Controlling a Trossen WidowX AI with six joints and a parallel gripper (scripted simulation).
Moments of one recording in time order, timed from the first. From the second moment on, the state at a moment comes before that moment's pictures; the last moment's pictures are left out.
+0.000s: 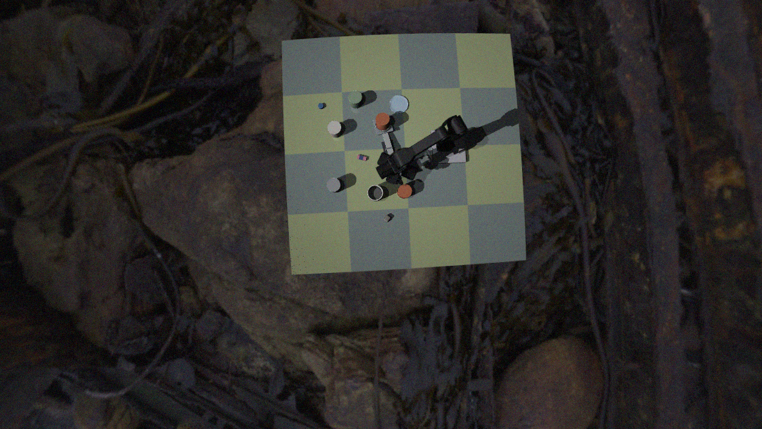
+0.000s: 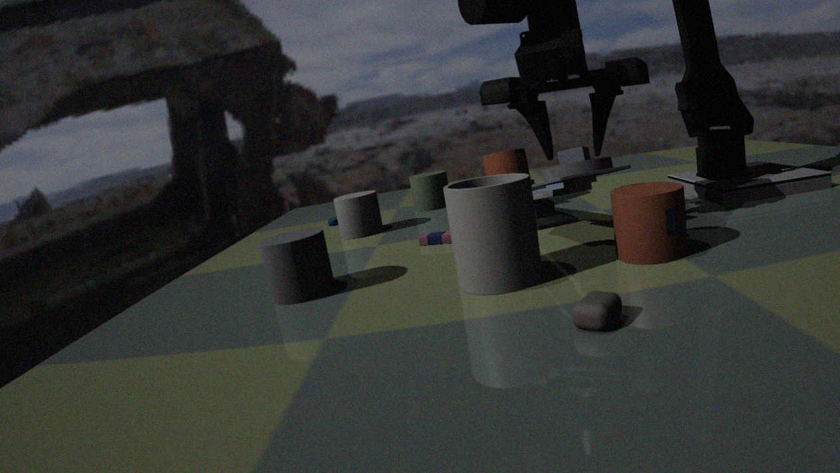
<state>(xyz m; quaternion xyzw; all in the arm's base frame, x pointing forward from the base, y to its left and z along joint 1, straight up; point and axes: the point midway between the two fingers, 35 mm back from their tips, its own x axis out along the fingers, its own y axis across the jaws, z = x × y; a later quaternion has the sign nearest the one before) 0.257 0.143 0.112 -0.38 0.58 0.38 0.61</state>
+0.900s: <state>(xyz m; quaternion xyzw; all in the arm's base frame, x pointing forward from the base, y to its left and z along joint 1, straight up) 0.258 0.144 0.123 -0.38 0.59 0.38 0.60</state>
